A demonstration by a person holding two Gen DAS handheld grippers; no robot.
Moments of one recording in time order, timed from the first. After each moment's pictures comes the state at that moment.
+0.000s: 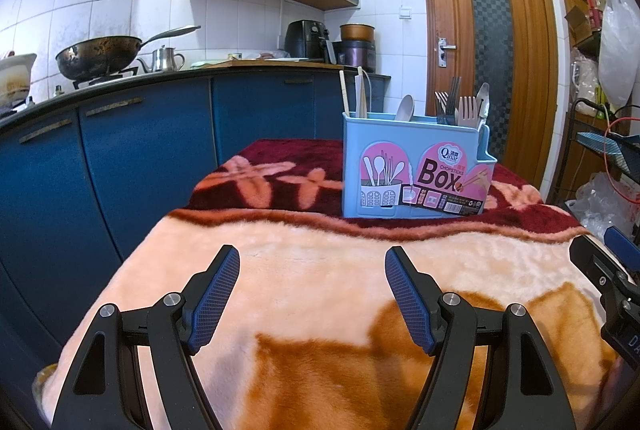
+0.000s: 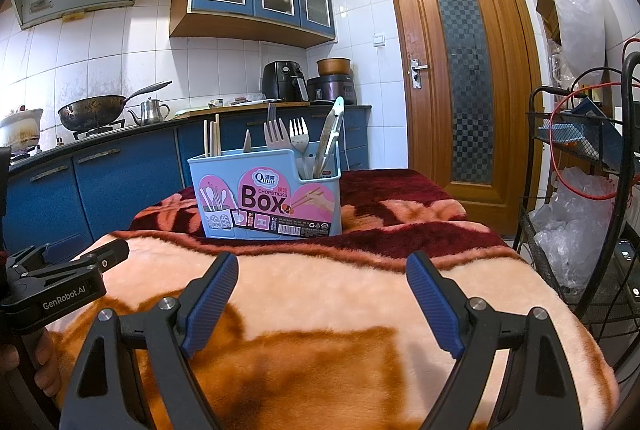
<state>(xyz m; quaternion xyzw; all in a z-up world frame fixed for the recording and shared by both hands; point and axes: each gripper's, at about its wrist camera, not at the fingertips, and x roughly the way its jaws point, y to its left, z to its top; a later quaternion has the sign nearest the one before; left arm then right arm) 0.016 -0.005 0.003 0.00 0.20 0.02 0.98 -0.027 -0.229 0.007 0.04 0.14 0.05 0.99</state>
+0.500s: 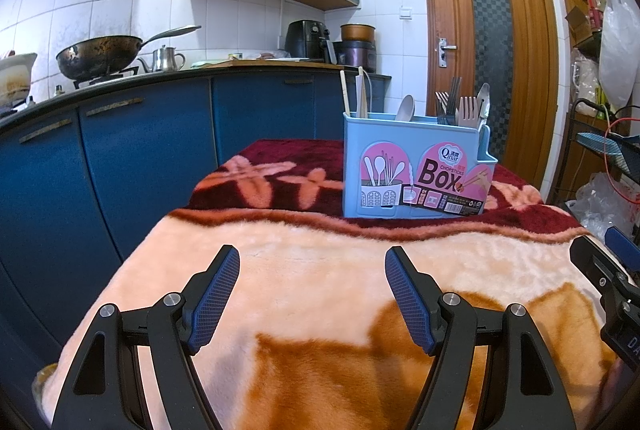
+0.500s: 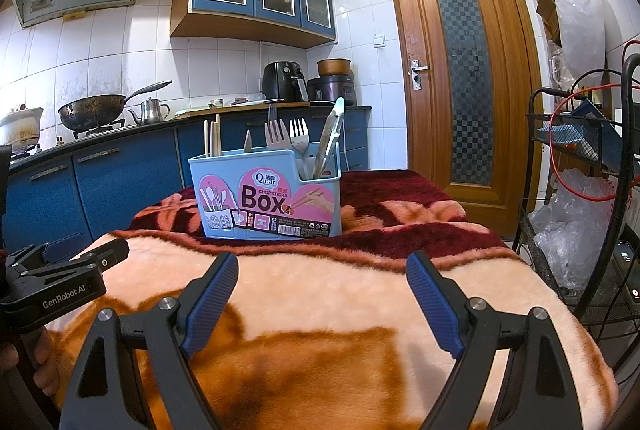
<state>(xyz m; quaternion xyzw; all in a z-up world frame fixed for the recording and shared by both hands) 0.017 -0.005 0.002 0.00 0.20 0.02 0.98 -0.027 -0.230 0.007 0.04 0.14 0.05 0.99</state>
